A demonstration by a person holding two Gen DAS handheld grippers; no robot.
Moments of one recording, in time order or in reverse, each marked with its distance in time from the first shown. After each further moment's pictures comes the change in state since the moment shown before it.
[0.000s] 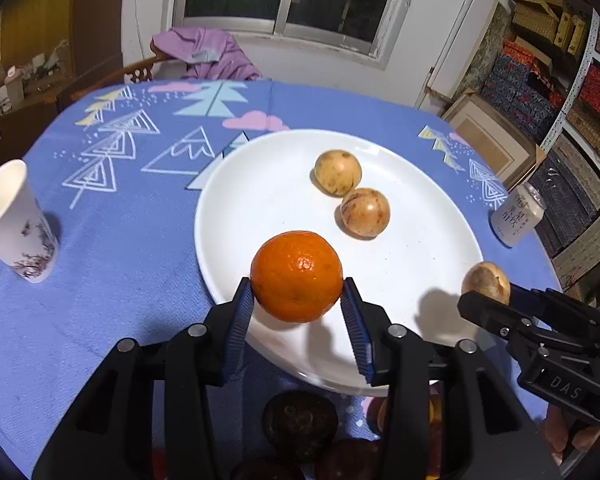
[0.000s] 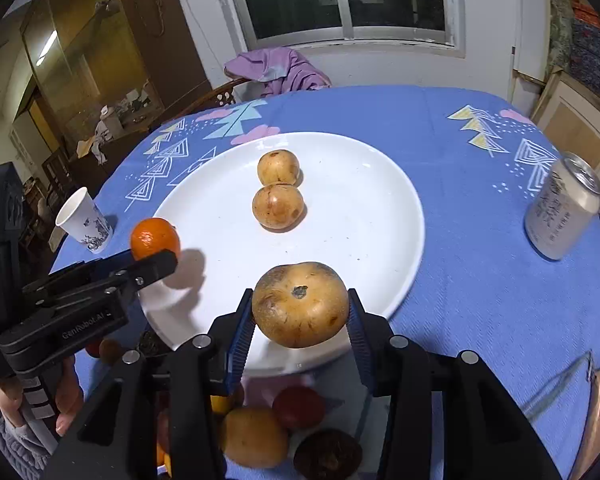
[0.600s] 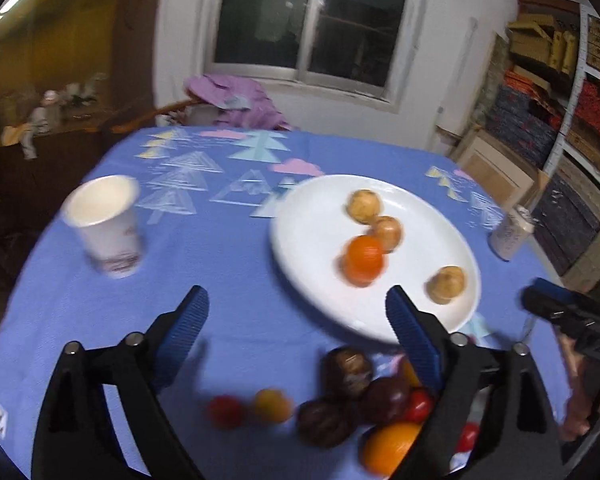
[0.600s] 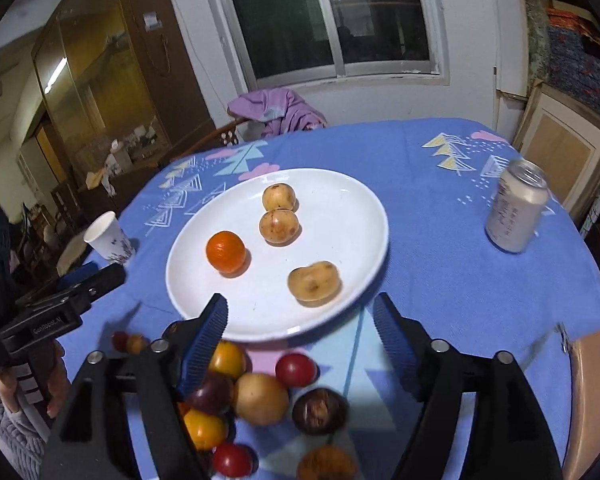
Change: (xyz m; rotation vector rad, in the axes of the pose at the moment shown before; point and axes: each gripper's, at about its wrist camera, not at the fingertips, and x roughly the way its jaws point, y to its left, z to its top) left arm -0.097 0.034 -0.046 -0.017 -0.205 0.106; right arm -0.076 -0.014 -0.039 0.051 -0.166 0.015
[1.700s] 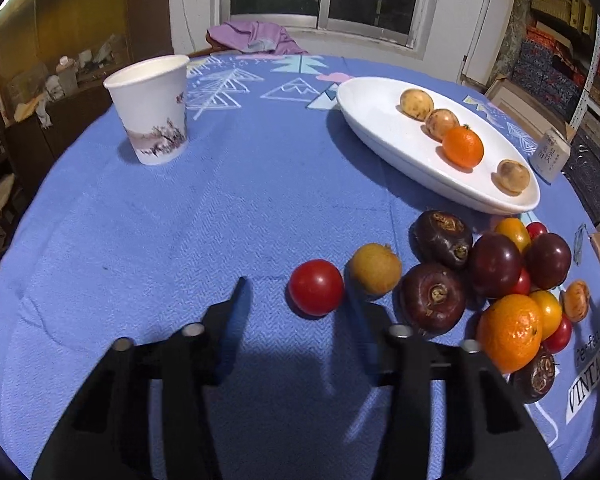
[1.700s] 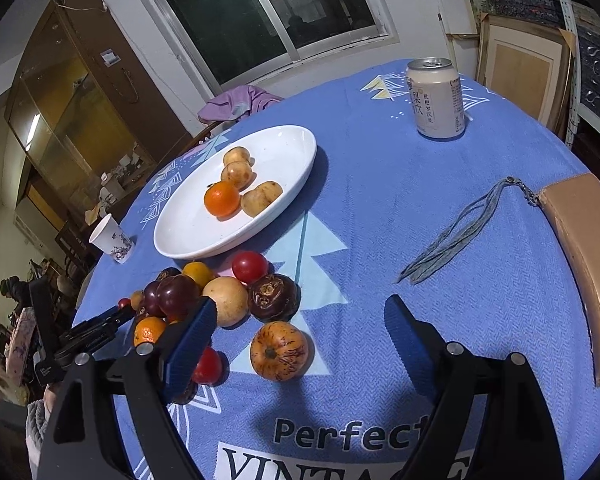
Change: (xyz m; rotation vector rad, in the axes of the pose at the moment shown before) left arm 0.029 0.036 -0.073 0.042 0.182 0.061; right arm -0.030 -0.053 -0.078 0.221 0.036 0.026
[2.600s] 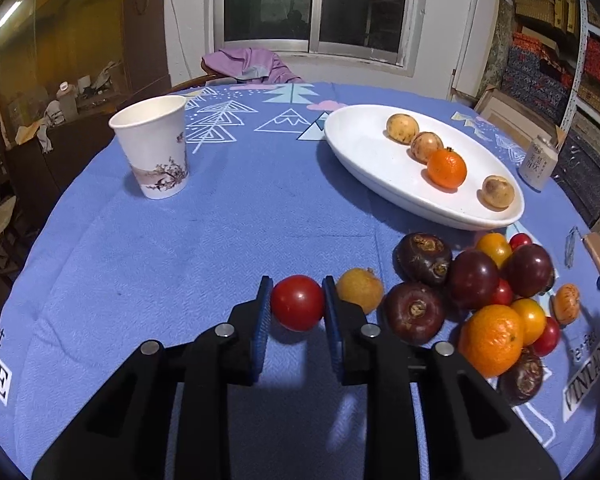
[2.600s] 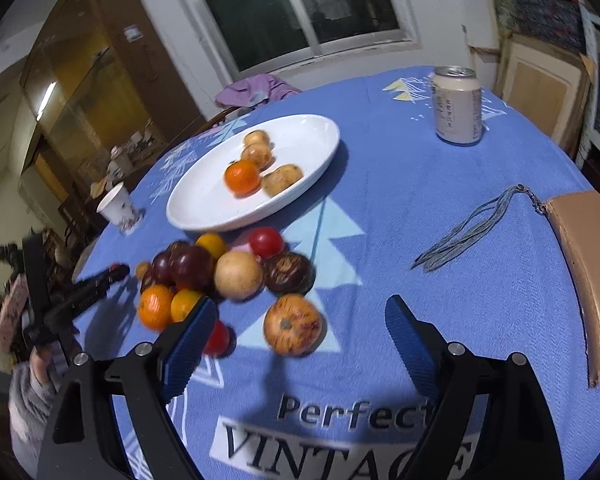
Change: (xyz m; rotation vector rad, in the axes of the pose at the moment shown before) left arm -0.026 -0.005 0.002 0.024 -0.093 -0.009; right arm -0.011 0.018 -0.020 -0.141 0.018 0.006
